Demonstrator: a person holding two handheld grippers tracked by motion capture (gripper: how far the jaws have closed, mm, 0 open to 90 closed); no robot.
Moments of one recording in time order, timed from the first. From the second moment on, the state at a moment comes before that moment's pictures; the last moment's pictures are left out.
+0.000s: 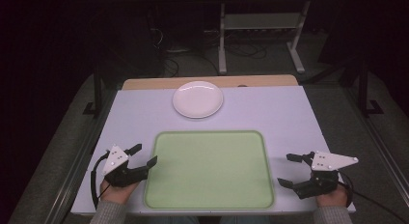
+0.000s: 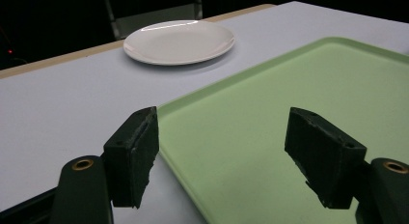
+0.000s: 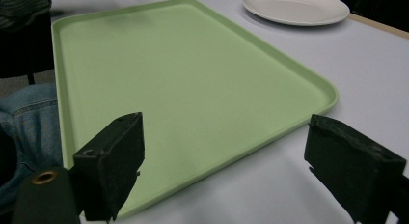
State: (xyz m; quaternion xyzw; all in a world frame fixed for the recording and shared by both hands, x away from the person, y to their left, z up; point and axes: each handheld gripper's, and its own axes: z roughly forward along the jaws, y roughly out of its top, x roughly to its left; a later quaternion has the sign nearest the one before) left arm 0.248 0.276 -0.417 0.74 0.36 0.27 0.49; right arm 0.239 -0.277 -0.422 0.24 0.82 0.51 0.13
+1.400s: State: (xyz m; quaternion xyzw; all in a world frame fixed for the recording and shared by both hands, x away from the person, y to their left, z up) left arm 0.254 0.269 -0.407 0.75 0.35 0.24 0.51; right arm 0.238 -0.278 -0.420 0.24 0.82 0.51 0.13
